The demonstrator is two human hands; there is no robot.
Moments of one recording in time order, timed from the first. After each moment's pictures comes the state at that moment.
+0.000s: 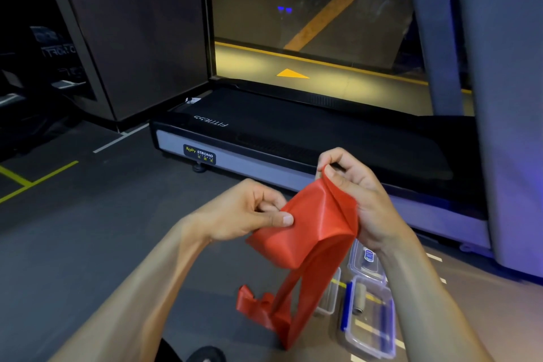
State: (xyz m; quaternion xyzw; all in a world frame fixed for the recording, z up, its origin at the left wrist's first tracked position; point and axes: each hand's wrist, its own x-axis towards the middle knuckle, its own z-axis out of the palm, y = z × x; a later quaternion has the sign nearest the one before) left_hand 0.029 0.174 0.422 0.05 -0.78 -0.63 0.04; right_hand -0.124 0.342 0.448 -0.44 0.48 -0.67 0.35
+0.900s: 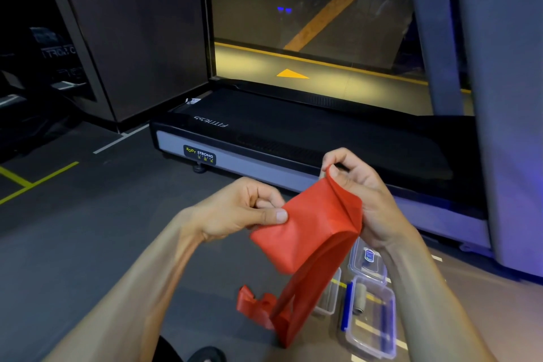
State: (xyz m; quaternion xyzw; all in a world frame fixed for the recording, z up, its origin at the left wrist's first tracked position) left_hand 0.032 0.172 0.427 0.03 -0.74 -0.68 0.02; right_hand -0.131 0.346 0.448 -0.43 0.49 -0.68 0.35
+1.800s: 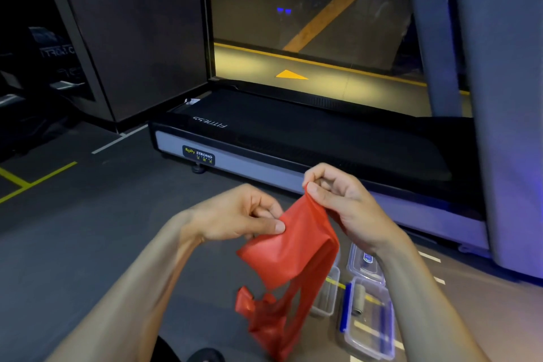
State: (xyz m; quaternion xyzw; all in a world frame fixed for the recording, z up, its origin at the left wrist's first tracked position) left_hand 0.034 0.168 0.427 0.04 -0.81 -0.58 -0.03; right_hand -0.126 0.340 0.438 -0.49 0.54 -0.60 0.33
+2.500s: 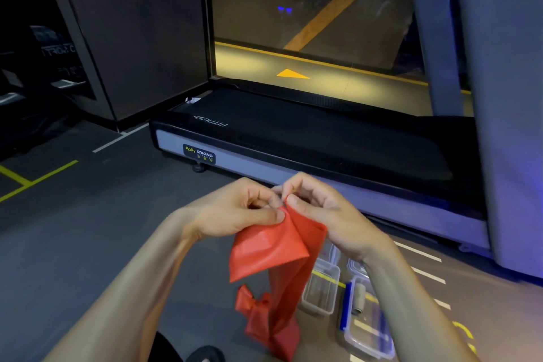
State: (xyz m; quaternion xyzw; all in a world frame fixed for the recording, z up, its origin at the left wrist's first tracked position) left_hand 0.036 0.168 0.432 0.04 -0.81 -0.58 0.02; right_hand -0.111 0.330 0.429 -0.54 0.56 -0.53 0.35
